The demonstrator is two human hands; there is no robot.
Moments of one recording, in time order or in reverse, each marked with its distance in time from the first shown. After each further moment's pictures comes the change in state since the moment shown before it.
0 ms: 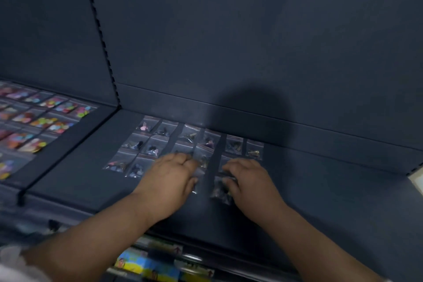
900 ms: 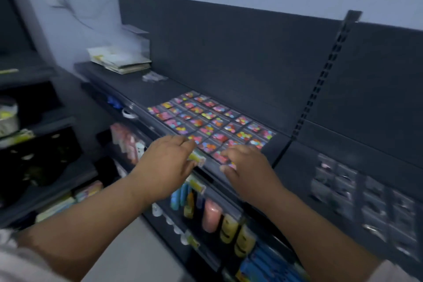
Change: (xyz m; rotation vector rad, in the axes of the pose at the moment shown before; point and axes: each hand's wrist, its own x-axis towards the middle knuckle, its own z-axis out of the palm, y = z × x) left_hand -0.294 -0.301 -0.174 0.214 0.129 -0.468; right_hand 0.109 -0.431 0.105 0.002 -0.137 -0.480
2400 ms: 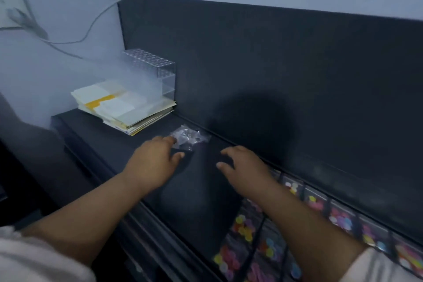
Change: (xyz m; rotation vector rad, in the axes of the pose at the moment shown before) left_hand 0.338 -0.437 0.099 -0.206 -0.067 -0.304; right_hand 0.530 -0.022 0.146 0.207 -0.060 0.268
